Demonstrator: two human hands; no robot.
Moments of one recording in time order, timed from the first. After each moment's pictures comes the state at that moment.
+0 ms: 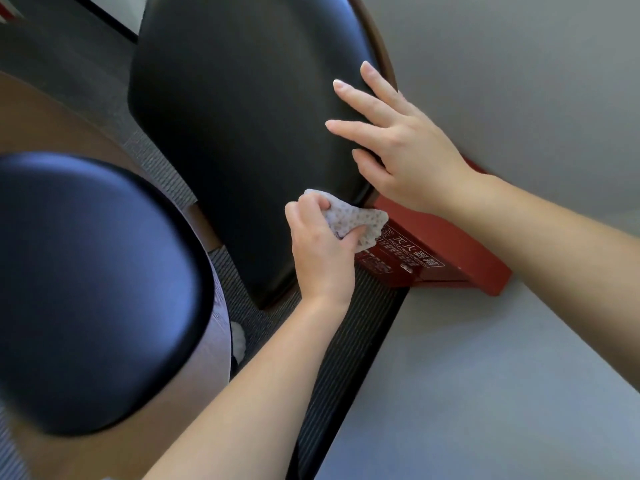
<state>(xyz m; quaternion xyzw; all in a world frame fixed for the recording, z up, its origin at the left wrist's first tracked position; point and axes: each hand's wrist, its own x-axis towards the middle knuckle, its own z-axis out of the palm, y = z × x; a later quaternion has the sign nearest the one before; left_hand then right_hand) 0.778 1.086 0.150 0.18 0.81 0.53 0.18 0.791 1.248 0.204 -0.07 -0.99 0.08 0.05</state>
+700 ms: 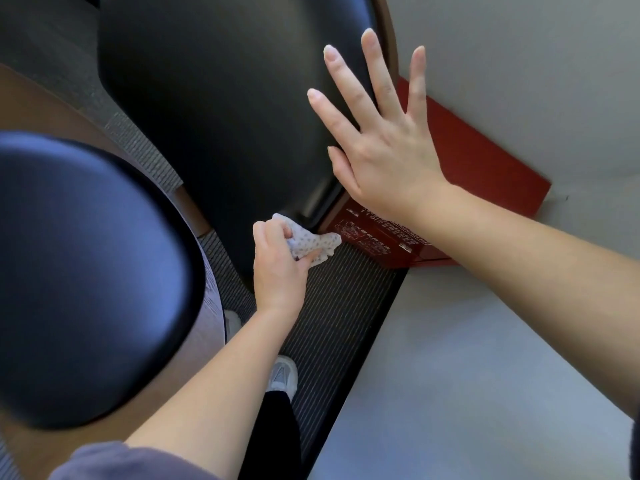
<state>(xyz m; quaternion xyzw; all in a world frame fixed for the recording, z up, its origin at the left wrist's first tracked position) 0.776 1.024 0.064 0.23 0.86 0.40 0.20 0.804 1.203 0.175 -0.13 -0.98 -0.14 0.06</state>
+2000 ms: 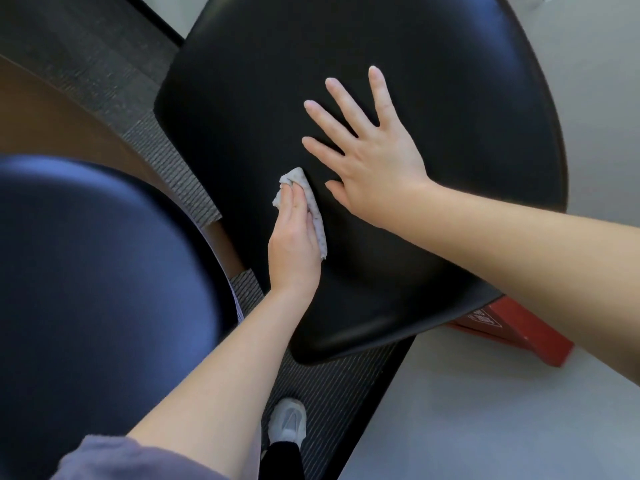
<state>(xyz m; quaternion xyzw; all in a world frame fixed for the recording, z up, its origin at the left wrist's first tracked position) 0.599 1.075 0.019 0.24 0.83 0.47 0.19 0.602 1.211 0.141 0.01 -0.91 -0.37 -0.19</state>
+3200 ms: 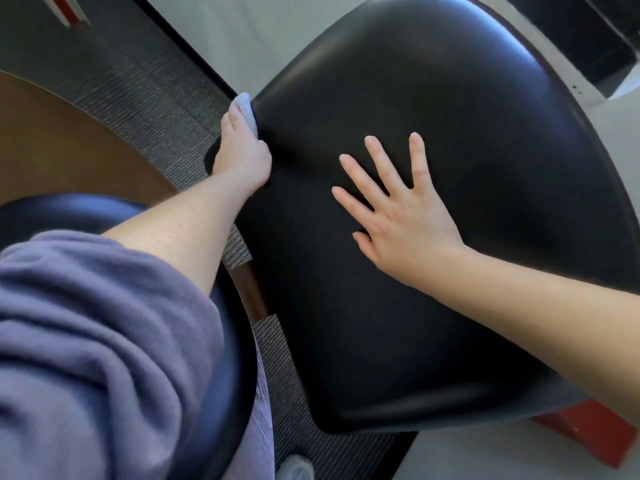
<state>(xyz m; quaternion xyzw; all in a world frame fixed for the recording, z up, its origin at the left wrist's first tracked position) 0.360 1.117 0.033 0.14 0.91 0.32 0.23 0.573 1.212 0.128 0.02 -0.93 -0.34 -0.16</state>
